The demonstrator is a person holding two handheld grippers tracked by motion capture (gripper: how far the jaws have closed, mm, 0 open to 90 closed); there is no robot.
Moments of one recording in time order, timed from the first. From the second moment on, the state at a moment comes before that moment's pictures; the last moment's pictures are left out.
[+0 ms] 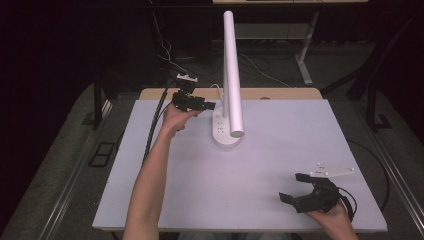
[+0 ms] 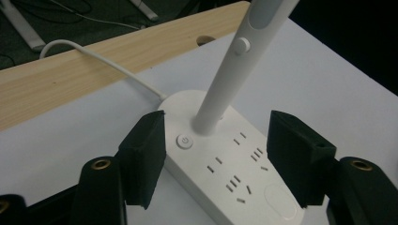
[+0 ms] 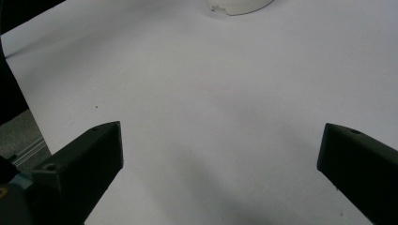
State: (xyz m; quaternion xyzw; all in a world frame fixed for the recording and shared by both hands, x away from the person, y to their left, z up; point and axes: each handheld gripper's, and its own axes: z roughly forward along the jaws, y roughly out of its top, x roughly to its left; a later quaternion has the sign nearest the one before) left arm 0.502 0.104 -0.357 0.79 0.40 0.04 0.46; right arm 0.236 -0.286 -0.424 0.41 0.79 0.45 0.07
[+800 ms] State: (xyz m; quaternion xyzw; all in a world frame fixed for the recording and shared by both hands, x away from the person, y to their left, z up) left arm 0.520 0.096 -0.385 0.75 0.44 0.04 0.49; right arm 0.238 -0.286 -0.424 0.40 0.79 0.45 0.06
